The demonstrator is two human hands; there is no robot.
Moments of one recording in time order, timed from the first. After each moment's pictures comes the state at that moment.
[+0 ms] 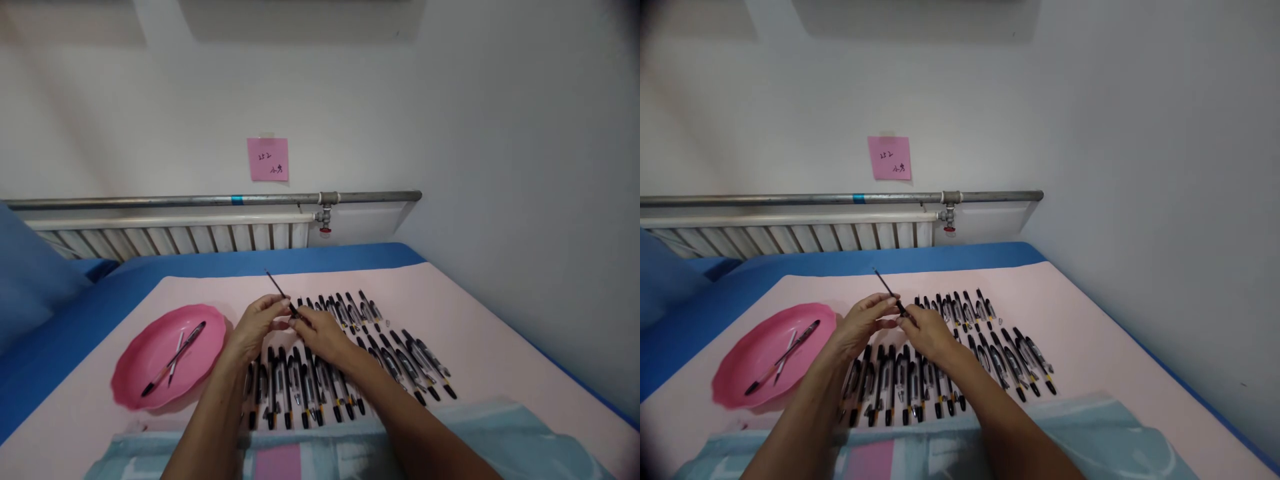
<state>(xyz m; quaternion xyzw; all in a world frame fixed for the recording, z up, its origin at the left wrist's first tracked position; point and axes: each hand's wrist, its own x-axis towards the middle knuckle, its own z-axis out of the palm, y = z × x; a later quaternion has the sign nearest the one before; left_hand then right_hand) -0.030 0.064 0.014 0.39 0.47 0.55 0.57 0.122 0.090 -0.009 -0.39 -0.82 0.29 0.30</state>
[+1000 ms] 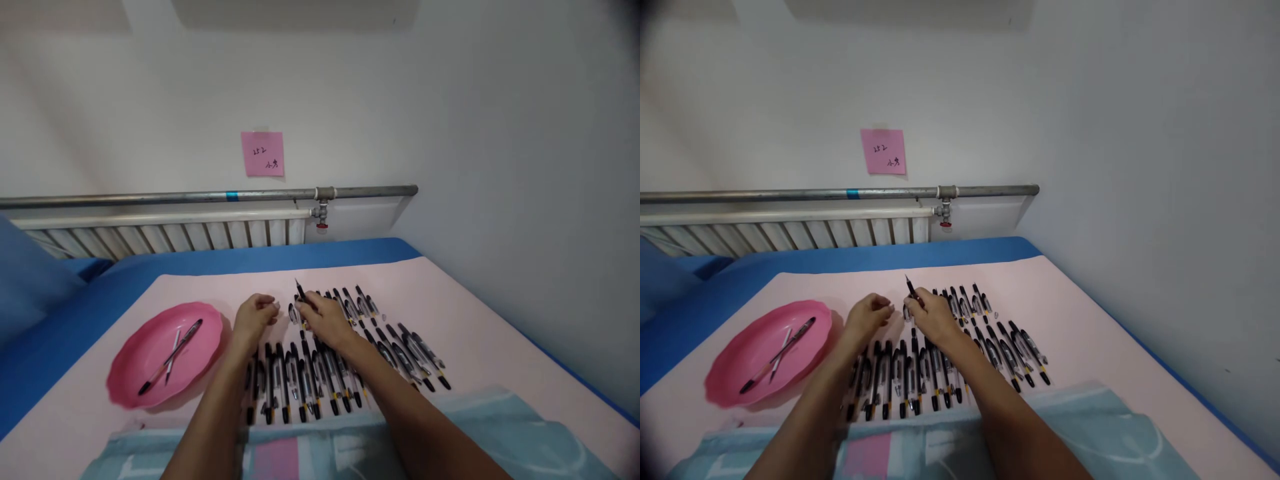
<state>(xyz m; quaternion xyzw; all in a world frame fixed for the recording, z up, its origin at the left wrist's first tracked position) -0.026 0.078 -0.019 0.40 0.60 0.55 0.43 0.131 0.098 -0.001 -0.45 -0.77 0.31 0.33</state>
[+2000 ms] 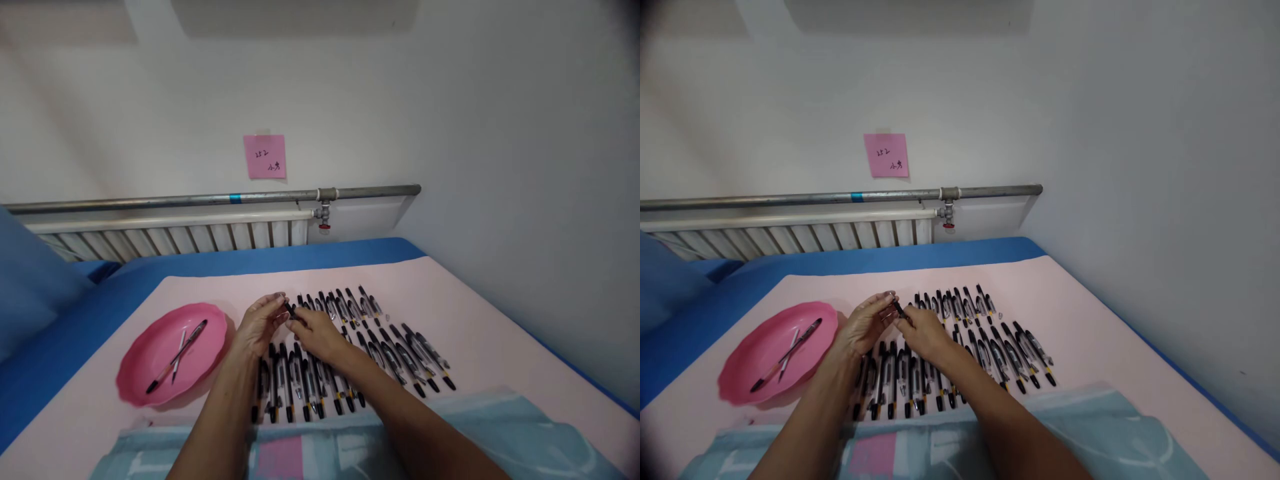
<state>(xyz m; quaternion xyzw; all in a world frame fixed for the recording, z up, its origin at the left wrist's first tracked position) -0.027 0.074 -0.008 0.23 0.41 0.62 0.62 0.113 0.084 -0.015 -0.40 -0.79 0.37 0.28</state>
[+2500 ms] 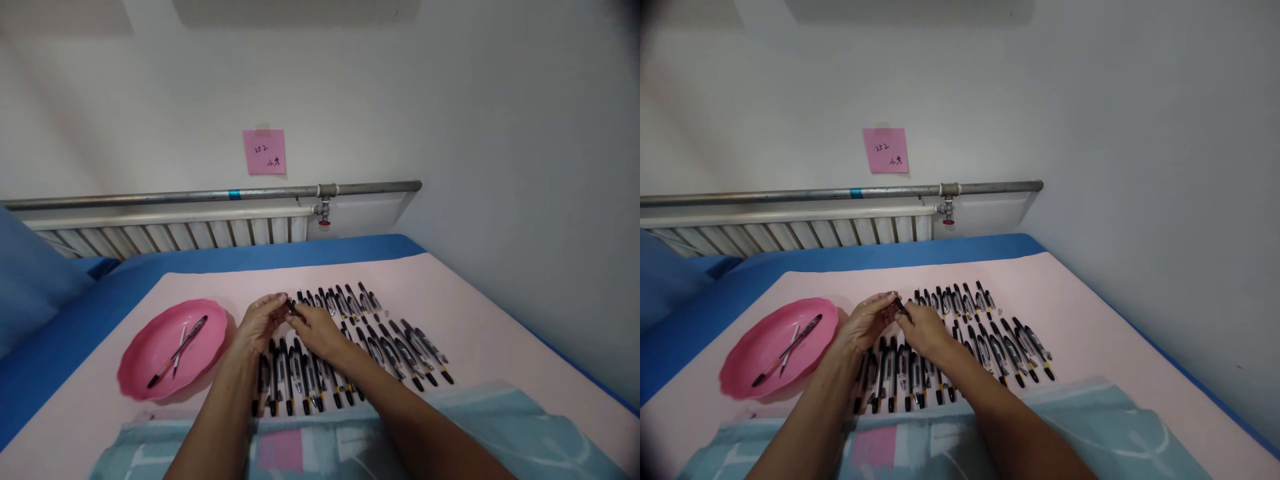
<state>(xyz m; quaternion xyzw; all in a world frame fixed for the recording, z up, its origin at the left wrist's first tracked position) -0.026 0.074 -0.009 0.23 0.43 0.60 0.63 0.112 0.082 -0.017 -0.42 -0.81 0.28 0.30</state>
